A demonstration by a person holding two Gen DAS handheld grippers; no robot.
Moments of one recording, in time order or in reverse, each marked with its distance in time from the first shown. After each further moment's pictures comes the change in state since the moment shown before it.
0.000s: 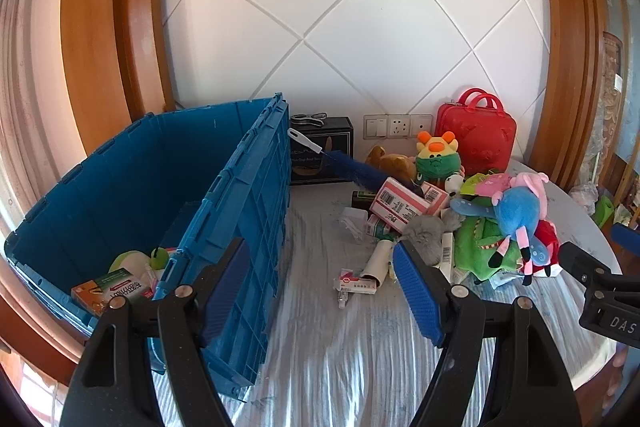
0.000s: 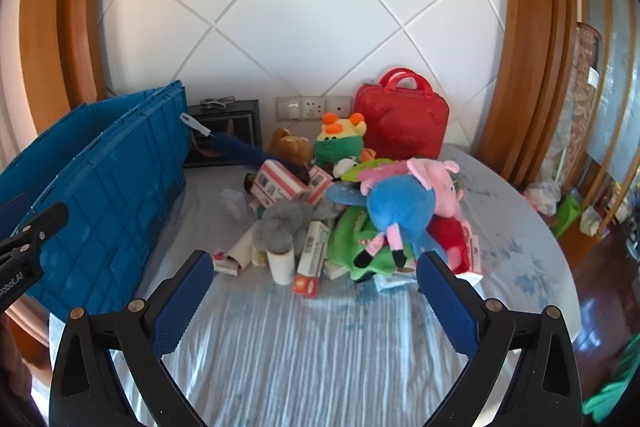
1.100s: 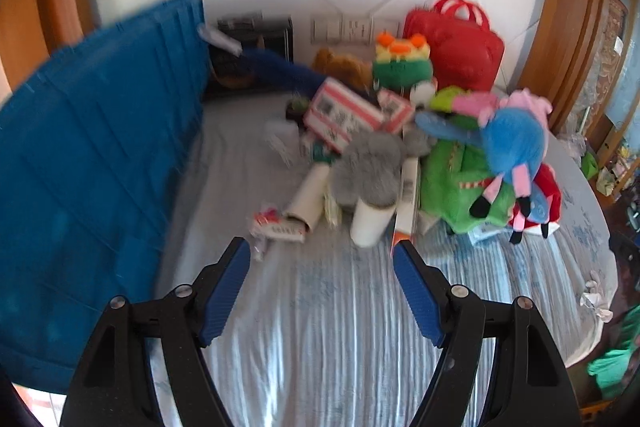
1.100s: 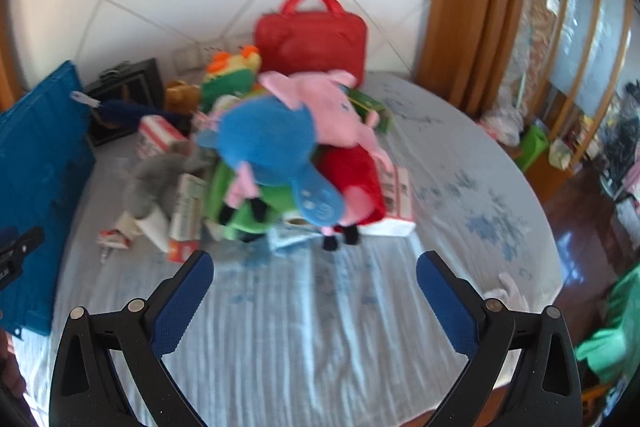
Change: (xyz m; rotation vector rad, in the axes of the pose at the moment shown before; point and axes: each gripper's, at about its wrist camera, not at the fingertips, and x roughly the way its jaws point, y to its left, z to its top) left arm 0.149 -0.090 -0.048 -0.002 0.341 -0.120; right arm 0.098 -0.176 -0.050 0.173 0.234 -0.163
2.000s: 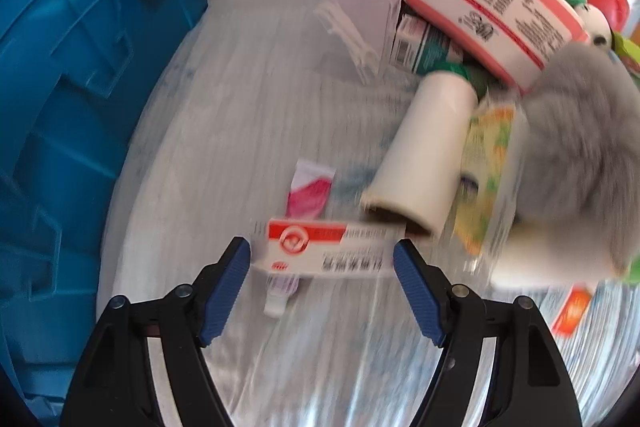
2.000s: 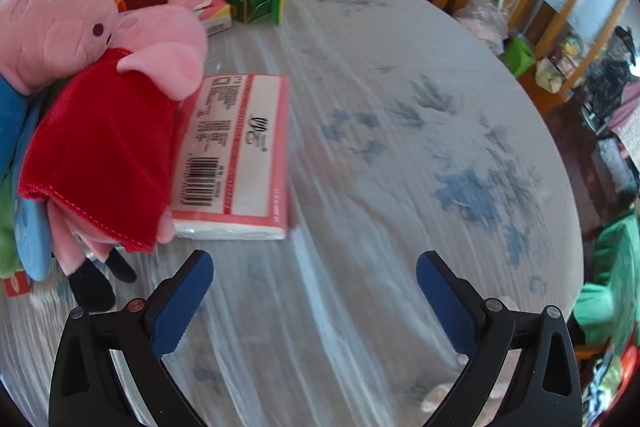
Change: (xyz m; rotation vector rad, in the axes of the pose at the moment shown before) left arm 0.202 0.047 0.001 -0.104 0.287 0.163; right arm 0.210 -0.124 0.015 0.063 0.303 -0.093
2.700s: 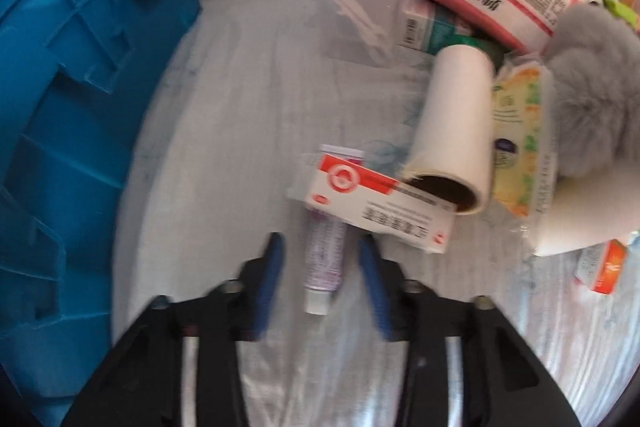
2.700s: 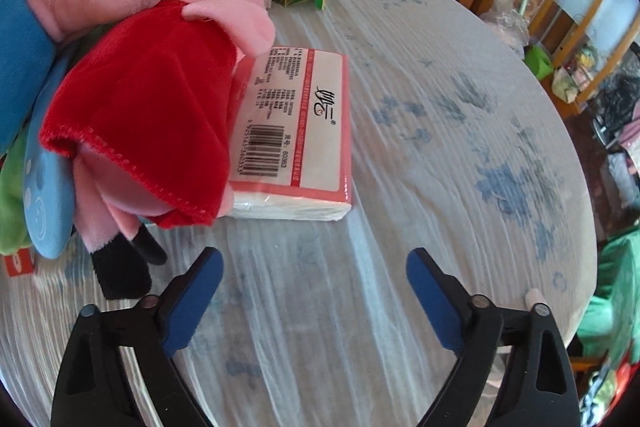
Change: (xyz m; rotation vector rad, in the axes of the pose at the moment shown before) left arm 0.005 -0.001 -0.024 0.084 -0.019 -0.015; right arm 0.004 0.022 -0.009 -0.021 0.001 0.031
